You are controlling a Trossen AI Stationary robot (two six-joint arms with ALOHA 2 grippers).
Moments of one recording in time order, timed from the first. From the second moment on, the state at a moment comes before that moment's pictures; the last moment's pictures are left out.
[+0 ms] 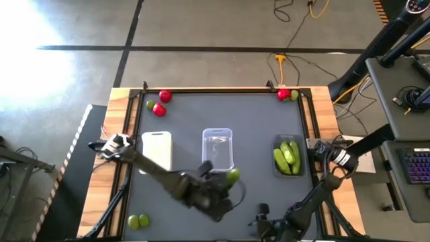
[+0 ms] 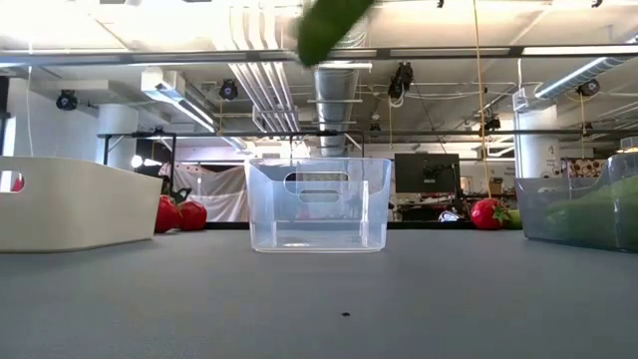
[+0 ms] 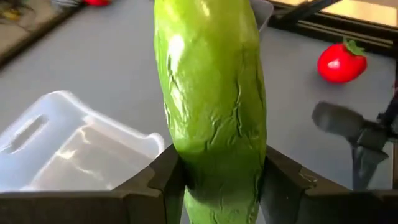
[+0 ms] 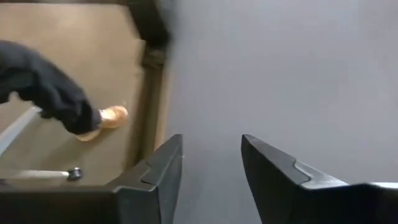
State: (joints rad) left arm -0.52 2.01 1.82 -0.76 -0.72 -0.76; right arm 0.94 2.00 1.21 -0.17 0.52 0.79
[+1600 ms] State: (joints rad) left arm -0.50 2.51 2.18 -0.68 -0.40 -0.50; right arm 1.01 1.95 1.36 -0.79 0.71 0.83
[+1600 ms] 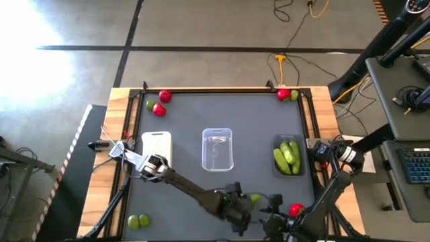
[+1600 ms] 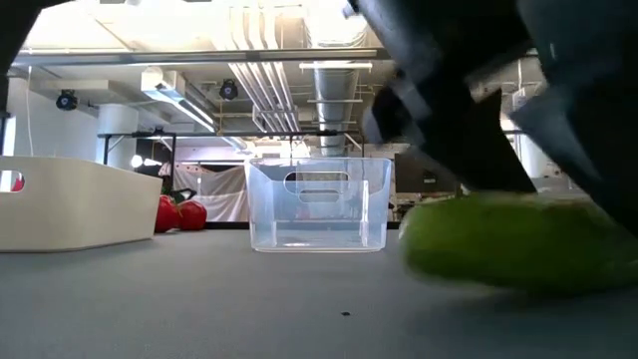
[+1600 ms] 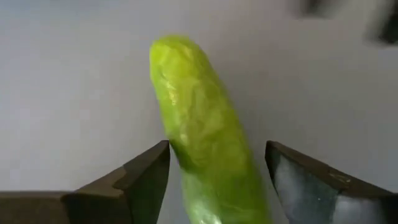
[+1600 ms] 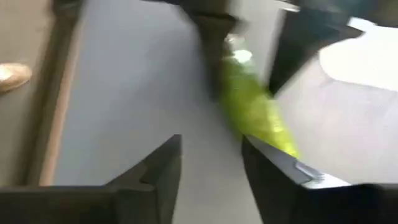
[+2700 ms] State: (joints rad) left arm -0.75 2.52 2.31 -0.84 -0.79 -0.46; right arm 0.74 1.95 1.15 -0.53 0.48 0.80
